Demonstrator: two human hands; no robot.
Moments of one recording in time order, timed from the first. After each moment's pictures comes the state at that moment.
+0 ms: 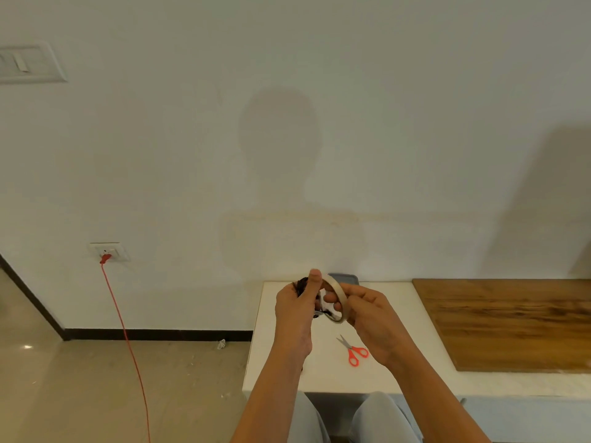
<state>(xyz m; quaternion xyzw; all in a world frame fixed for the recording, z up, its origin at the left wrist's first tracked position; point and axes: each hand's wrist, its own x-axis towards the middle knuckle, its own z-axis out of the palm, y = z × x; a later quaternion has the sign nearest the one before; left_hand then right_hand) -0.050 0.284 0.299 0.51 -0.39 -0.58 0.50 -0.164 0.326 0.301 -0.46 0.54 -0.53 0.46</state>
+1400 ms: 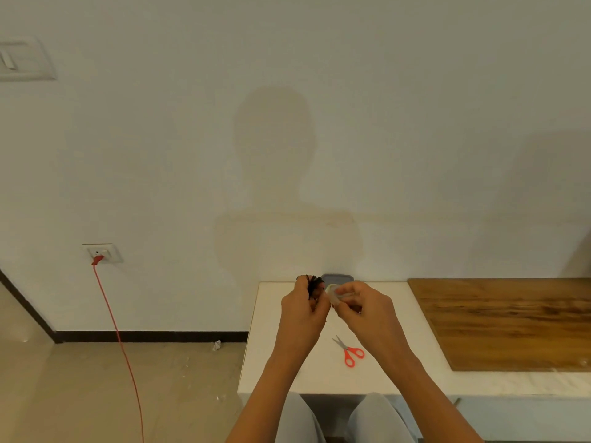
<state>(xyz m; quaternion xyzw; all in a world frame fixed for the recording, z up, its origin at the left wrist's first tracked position) -0.050 0.286 0.288 0.49 -0.68 -0.35 0.42 -0.174 0.318 0.291 -0.58 0.68 -0.41 0.19</state>
